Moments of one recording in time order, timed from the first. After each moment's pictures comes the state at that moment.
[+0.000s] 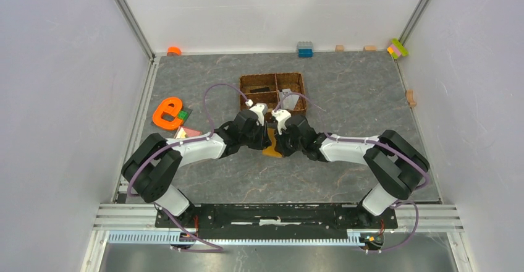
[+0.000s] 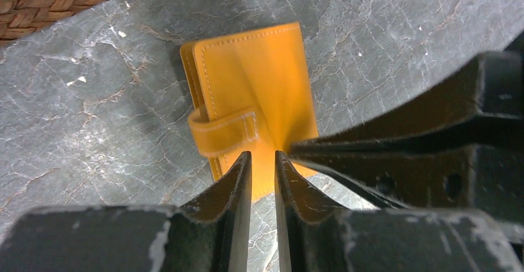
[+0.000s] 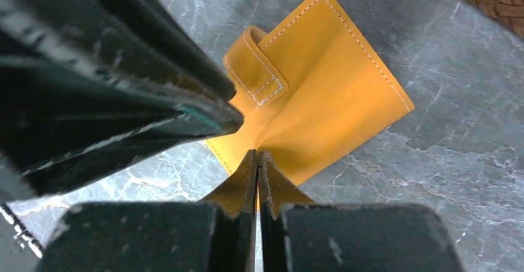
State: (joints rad) left arm -0.74 1.57 0.76 0.08 0.09 -0.48; right arm 0.78 1.62 0.73 0.14 -0.10 0.21
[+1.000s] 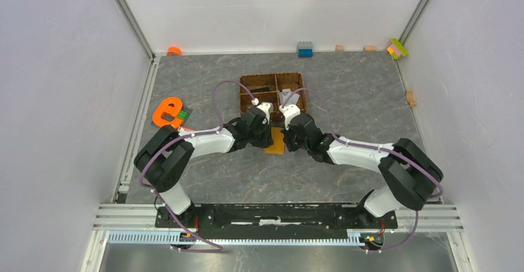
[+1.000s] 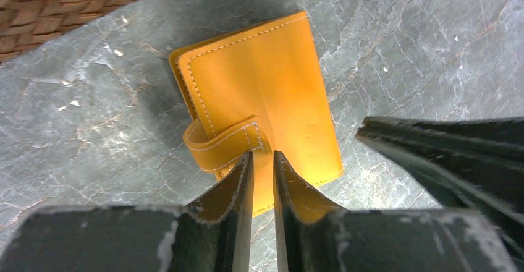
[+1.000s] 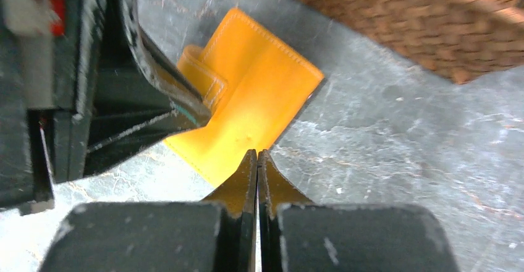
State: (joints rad) left arm -0.75 1.69 0.86 0.02 0.05 -0.48; right arm 0.78 1.53 0.72 0.10 0.09 0.20
